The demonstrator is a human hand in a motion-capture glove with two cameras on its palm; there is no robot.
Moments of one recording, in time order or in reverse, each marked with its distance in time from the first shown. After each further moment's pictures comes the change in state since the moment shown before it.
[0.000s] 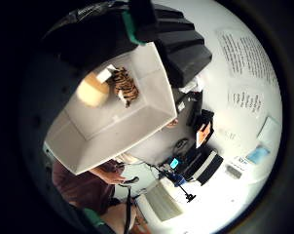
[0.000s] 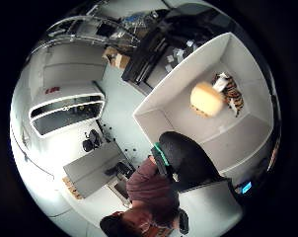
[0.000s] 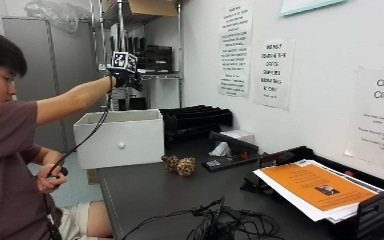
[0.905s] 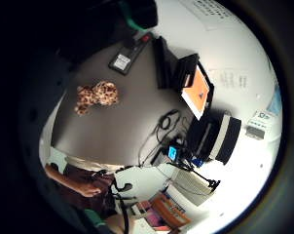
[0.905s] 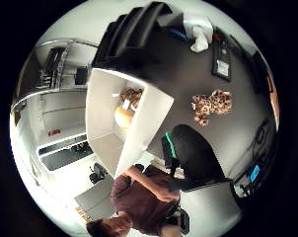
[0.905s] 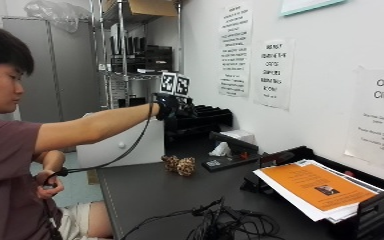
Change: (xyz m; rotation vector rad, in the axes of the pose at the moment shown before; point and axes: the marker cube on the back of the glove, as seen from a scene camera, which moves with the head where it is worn) arm 0.311 0.086 0.075 0.040 -0.027 0.431
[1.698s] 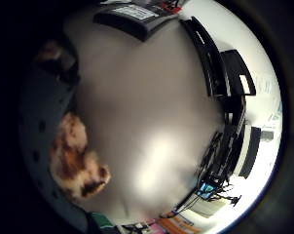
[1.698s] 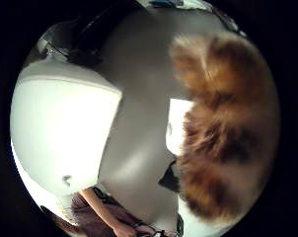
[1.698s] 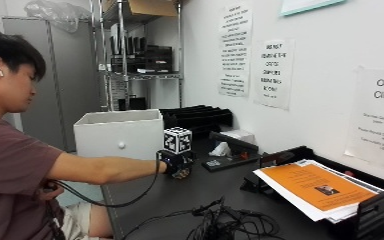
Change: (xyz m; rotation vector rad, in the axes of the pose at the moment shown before) arm 0.034 -0.055 0.220 0.188 0.011 -0.042
